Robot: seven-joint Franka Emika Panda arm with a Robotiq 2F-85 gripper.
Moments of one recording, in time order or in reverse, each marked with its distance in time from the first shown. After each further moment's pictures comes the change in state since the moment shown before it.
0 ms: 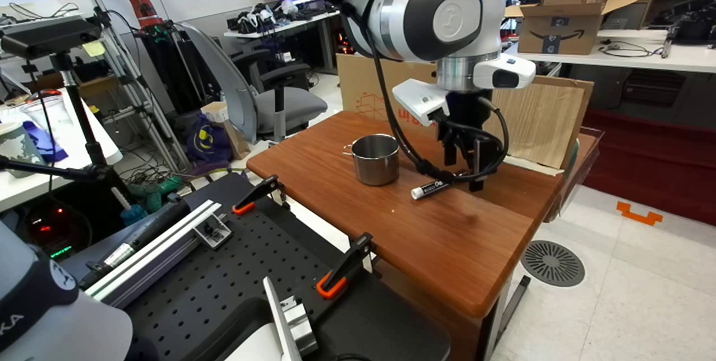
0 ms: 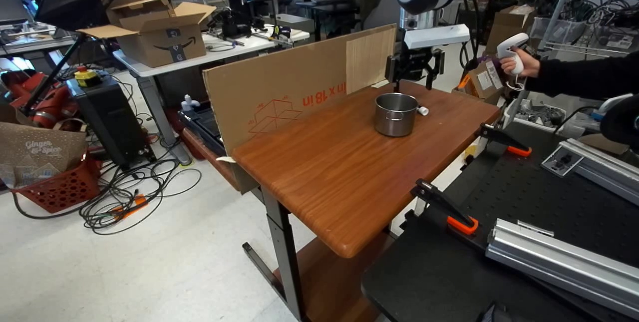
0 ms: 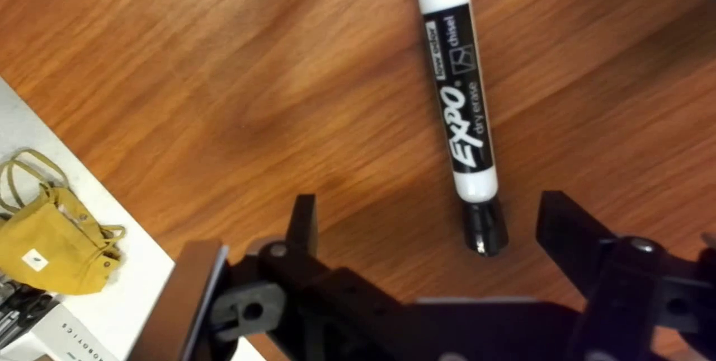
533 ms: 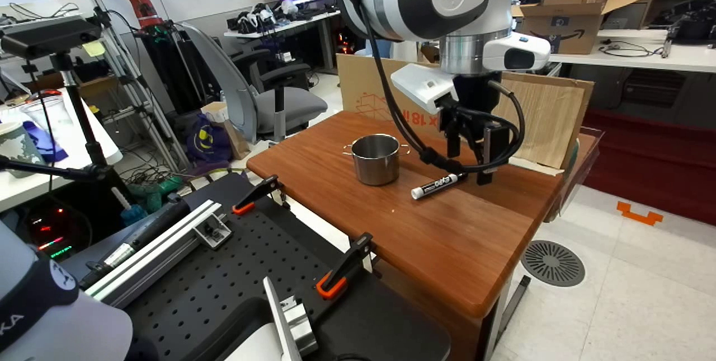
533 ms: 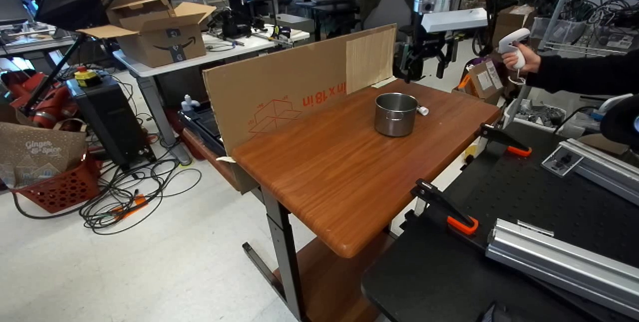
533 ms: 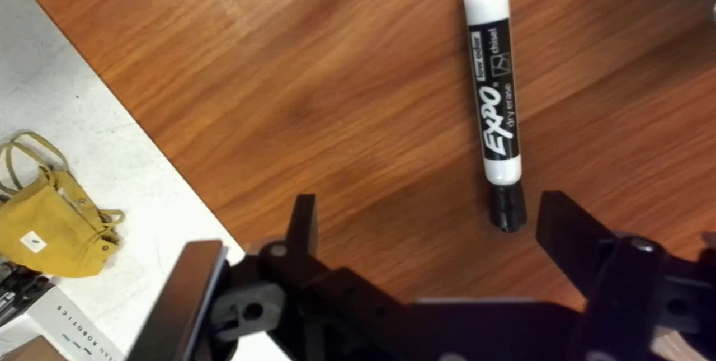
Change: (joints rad) arm -0.037 -0.102 0.000 -0.078 -0.001 0.000 -0.082
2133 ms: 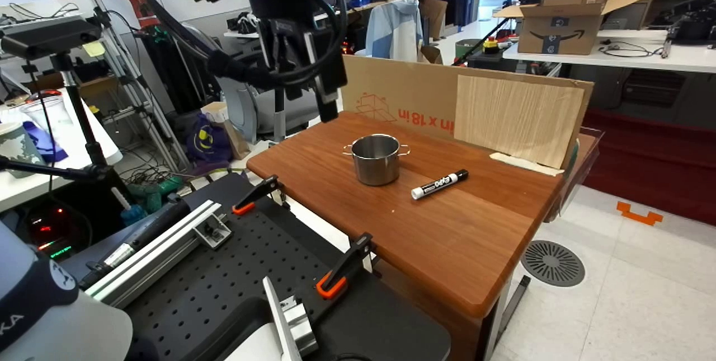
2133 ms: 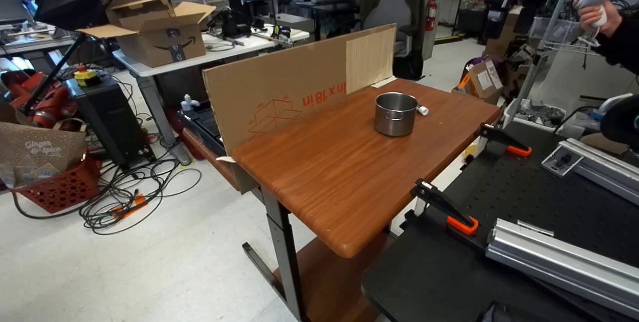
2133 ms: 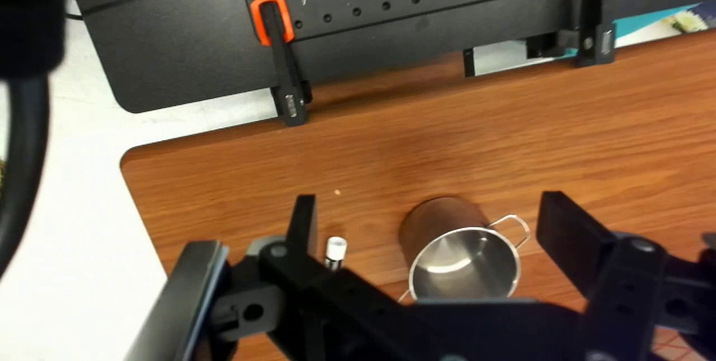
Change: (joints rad) arm -0.002 -0.949 0.103 -0.692 0.014 -0.222 -0.305
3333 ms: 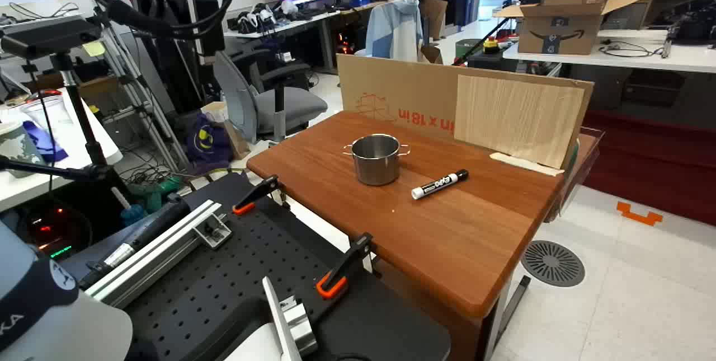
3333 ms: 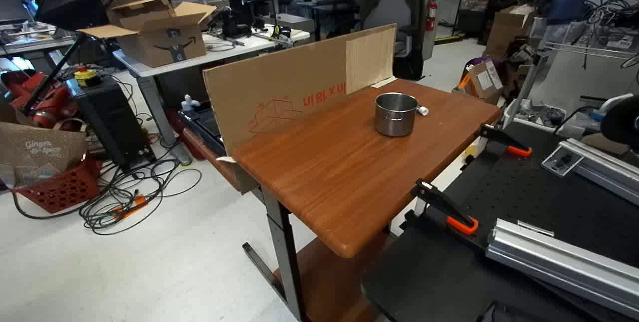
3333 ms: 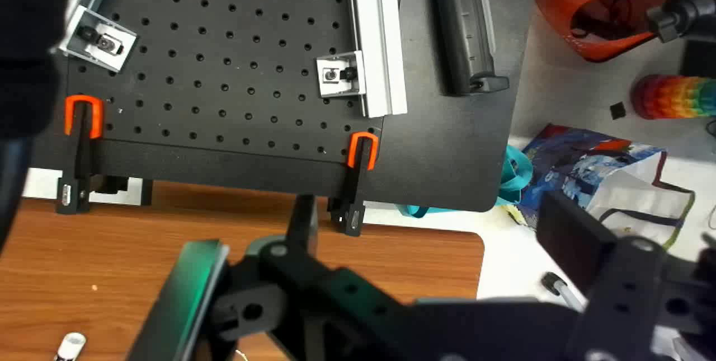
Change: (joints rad) arm 0.323 -0.193 0.085 0.034 0.176 -0.440 -0.023
